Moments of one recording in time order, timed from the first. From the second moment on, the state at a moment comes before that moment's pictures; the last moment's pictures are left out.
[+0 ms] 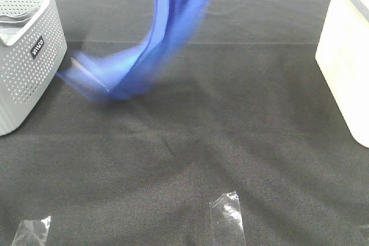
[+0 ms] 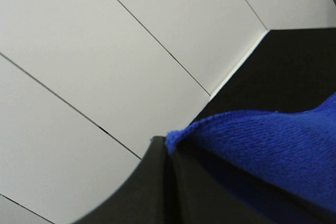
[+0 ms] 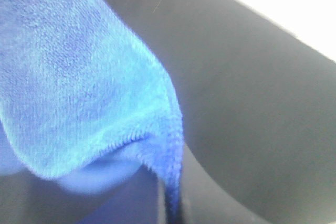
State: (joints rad) left arm -0.70 1.77 -2.12 0.62 0.61 0.14; right arm 0.29 1.57 -1.80 0.22 0.80 -0.50
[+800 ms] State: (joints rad) left arm -0.44 1.91 -2.12 0.66 -0.05 0.16; right arm 0.29 1.66 -1.86 0.19 0.33 -0.50
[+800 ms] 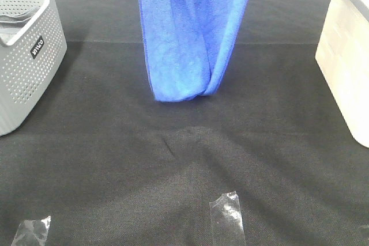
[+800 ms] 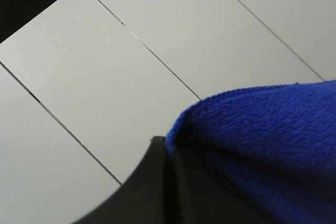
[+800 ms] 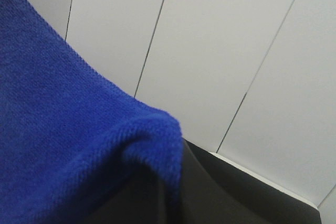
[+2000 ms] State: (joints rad) left arm -0.30 2.48 -2.82 0.47 -0.27 0.17; right arm 0.23 2.10 -2.38 0.21 0.23 -0.51
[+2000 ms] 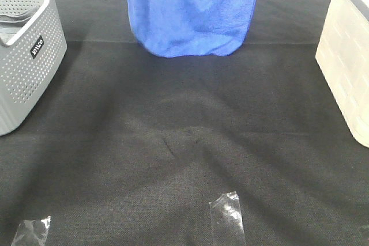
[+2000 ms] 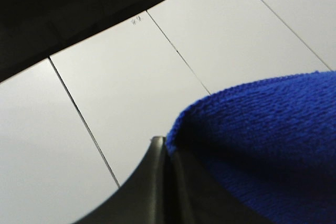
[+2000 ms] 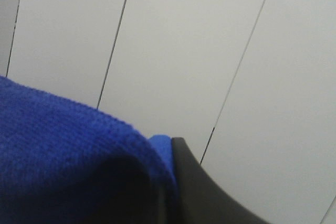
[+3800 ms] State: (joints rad) left arm -0.44 1.91 -2.21 -0.01 1.22 0.14; right arm 0.23 1.62 -1.93 0.19 1.22 -0.17
